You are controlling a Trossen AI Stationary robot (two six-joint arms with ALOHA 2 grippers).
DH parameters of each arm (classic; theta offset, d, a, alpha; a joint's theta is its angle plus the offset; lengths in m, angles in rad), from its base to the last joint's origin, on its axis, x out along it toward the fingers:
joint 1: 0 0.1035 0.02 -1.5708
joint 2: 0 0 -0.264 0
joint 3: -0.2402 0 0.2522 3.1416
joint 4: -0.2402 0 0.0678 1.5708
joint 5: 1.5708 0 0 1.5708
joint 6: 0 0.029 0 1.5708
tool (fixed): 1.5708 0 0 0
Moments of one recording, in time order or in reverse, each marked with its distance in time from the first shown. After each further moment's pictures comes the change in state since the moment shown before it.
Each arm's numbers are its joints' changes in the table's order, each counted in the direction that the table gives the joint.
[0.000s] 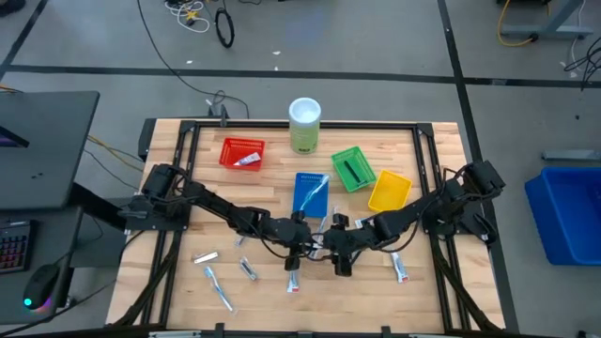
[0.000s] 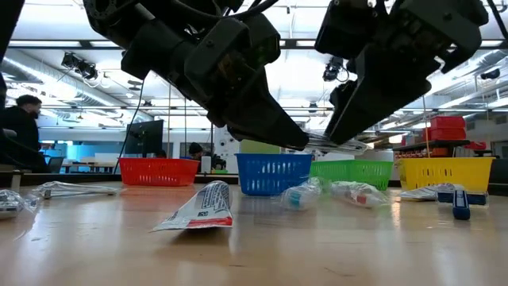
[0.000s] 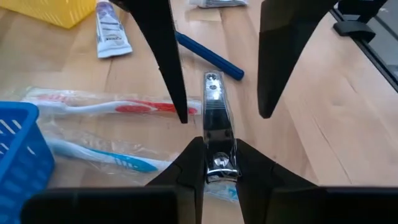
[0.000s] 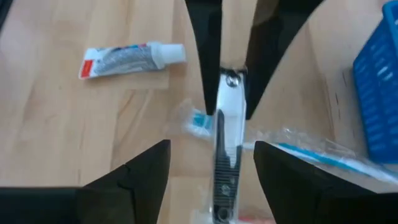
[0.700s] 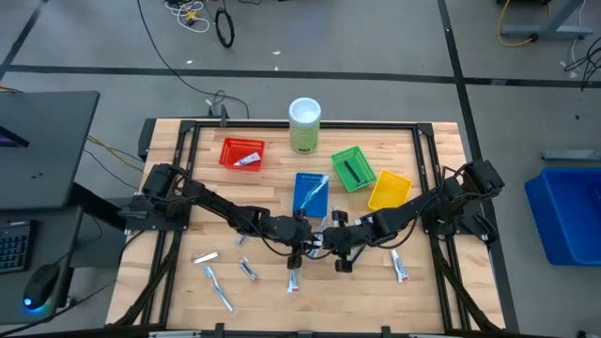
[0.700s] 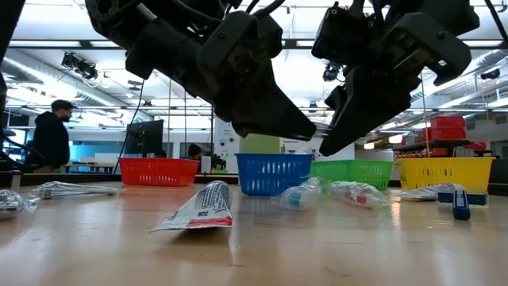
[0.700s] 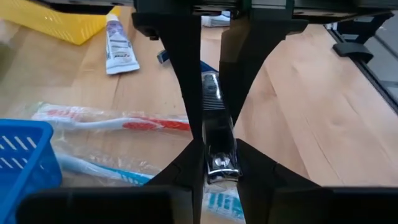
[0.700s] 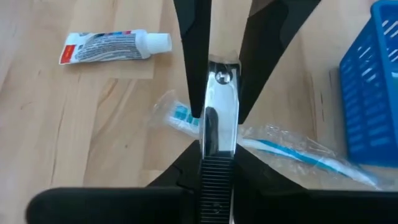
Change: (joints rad) left arm 0.003 0.000 0.000 0.052 -0.004 -0.015; right arm -0.027 0.001 0.000 -0.019 -0.013 -0.079
